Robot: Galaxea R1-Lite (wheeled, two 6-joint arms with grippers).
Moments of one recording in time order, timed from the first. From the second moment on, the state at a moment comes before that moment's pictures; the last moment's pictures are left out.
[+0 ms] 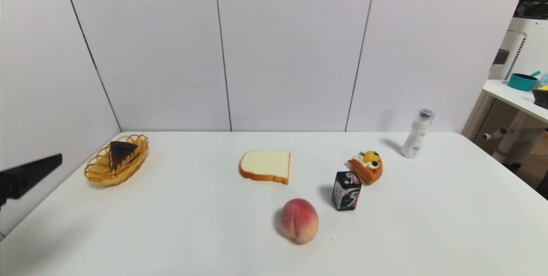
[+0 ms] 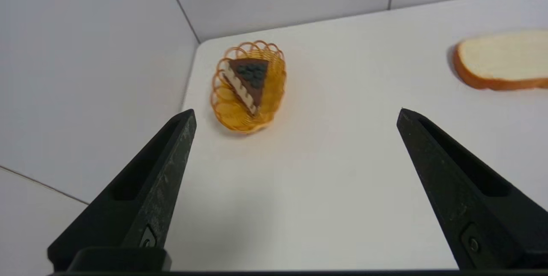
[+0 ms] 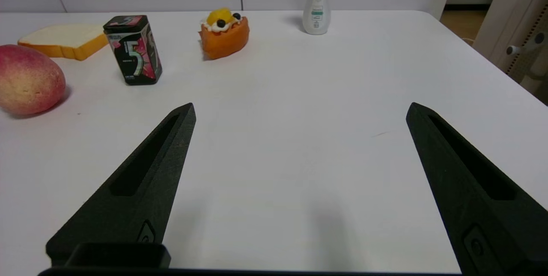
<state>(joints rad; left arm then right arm) 0.07 0.89 -0.73 0.08 -0.04 0.19 0.00 0.00 0.00 0.01 0.00 0.00</state>
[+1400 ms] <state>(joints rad) -0.01 0.04 0.00 0.00 -0.01 0.02 0.00 0.00 0.00 0.01 0.00 0.00</state>
